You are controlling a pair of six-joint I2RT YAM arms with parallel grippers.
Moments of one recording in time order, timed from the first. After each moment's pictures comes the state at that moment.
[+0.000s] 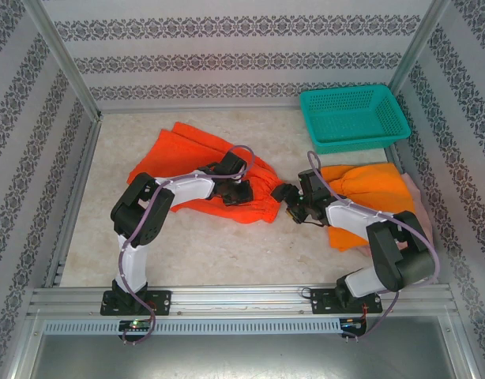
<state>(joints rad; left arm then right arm) -0.60 2.00 1.27 -0.31 0.32 -0.77 0.36 1.47 0.63 -0.05 -0.31 1.12</state>
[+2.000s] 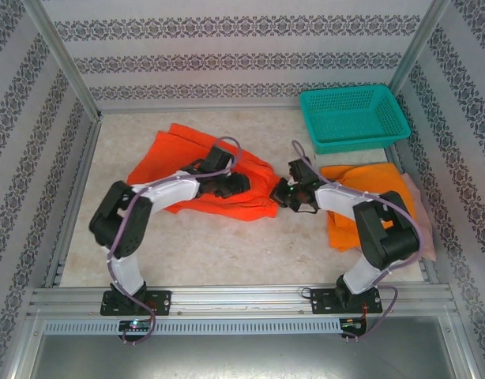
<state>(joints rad) -0.54 1.79 1.18 -0.26 0.31 -0.79 0.35 1.61 0.84 -0.23 -0.36 0.93</state>
